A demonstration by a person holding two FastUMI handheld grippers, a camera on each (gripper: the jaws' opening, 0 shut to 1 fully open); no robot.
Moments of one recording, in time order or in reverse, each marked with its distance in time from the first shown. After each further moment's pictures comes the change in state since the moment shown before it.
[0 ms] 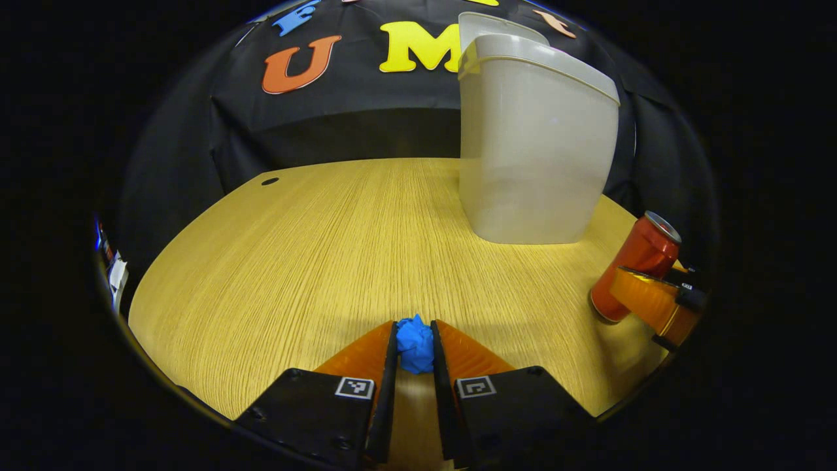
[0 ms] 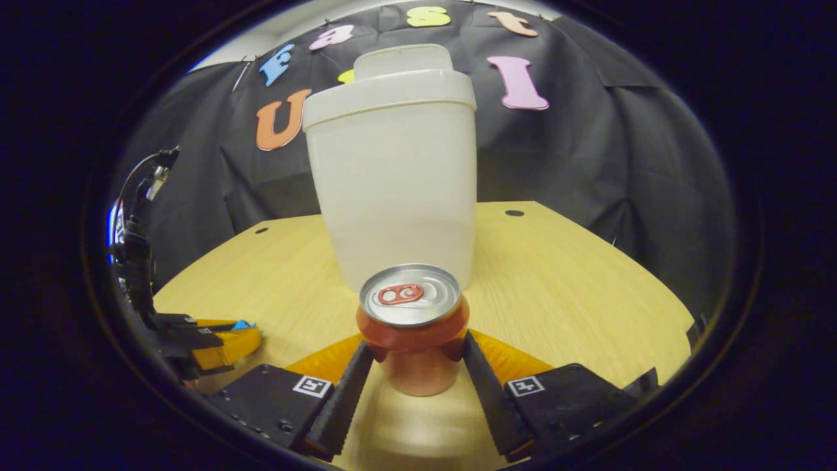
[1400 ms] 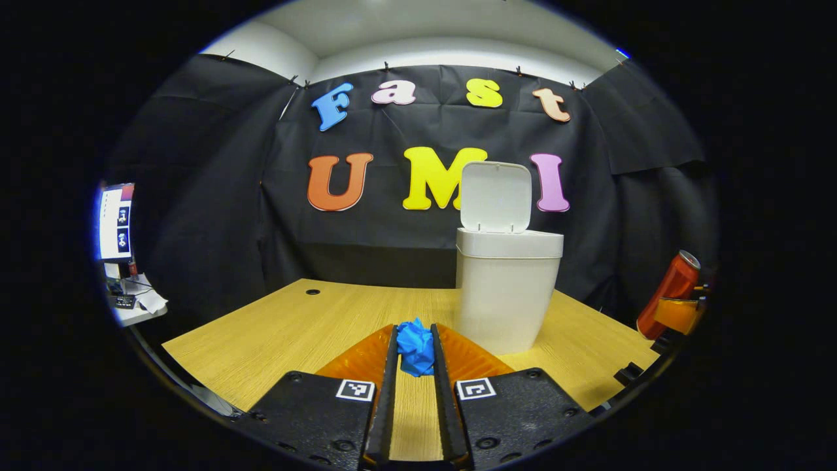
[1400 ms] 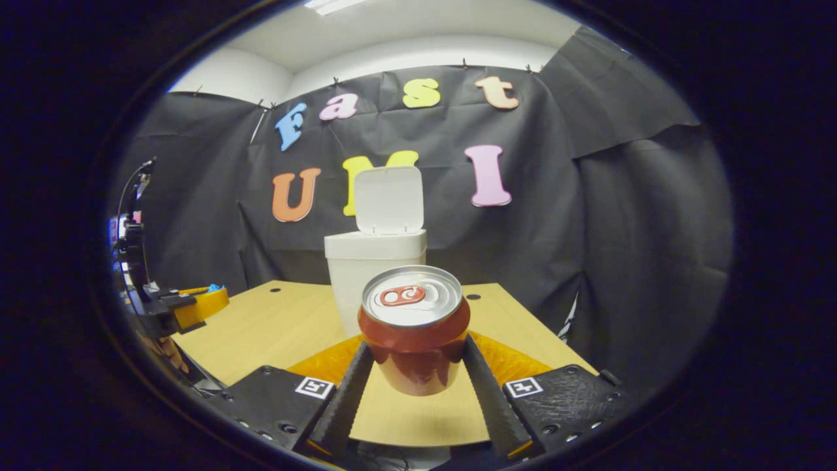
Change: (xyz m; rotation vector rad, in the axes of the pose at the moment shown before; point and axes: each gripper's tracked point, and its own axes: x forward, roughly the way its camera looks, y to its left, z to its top) left arm -0.190 0.002 0.135 -0.042 -0.555 0.112; right arm -0.193 -0.056 0.110 -0.085 -0.343 -0.008
